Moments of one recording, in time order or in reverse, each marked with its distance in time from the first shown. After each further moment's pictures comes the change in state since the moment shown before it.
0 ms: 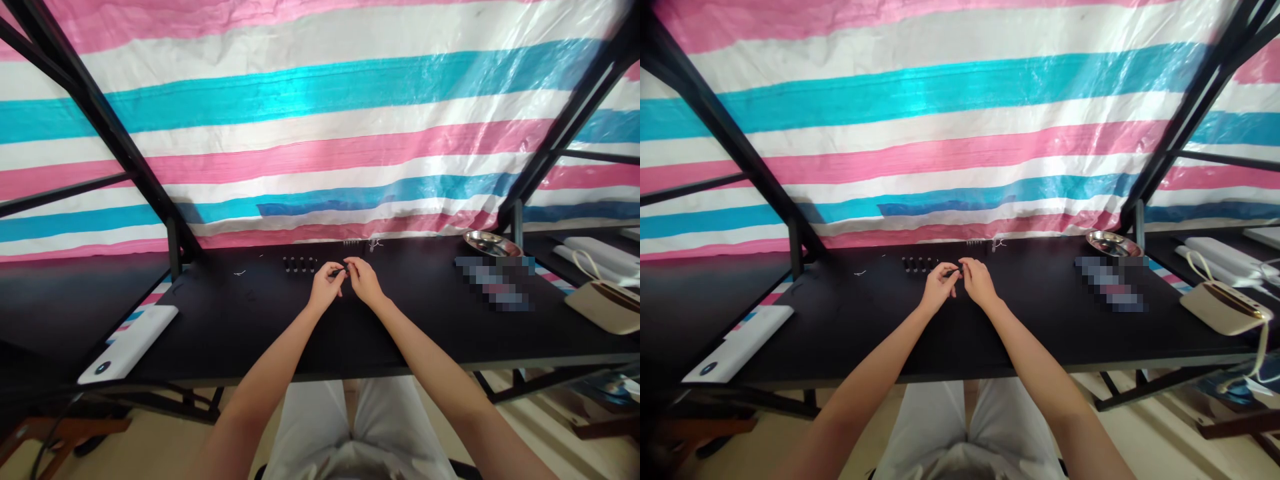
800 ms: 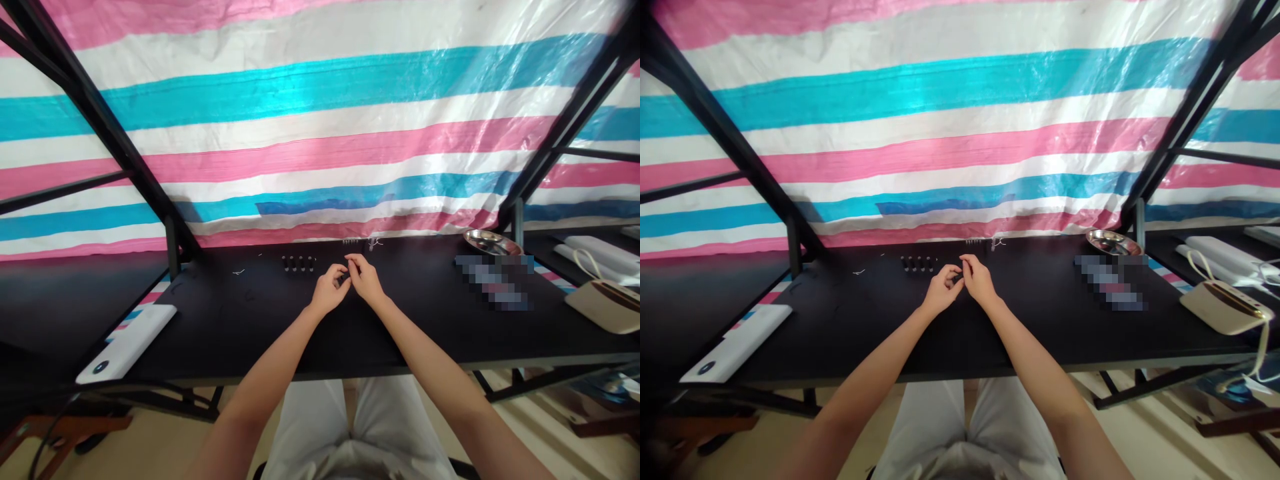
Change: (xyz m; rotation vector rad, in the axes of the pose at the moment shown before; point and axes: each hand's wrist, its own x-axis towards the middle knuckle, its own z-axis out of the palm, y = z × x) left_hand -0.009 0.002 0.002 0.386 -0.091 0.152; right_hand 0.002 -0.005 -0.004 0.134 0.005 0.126
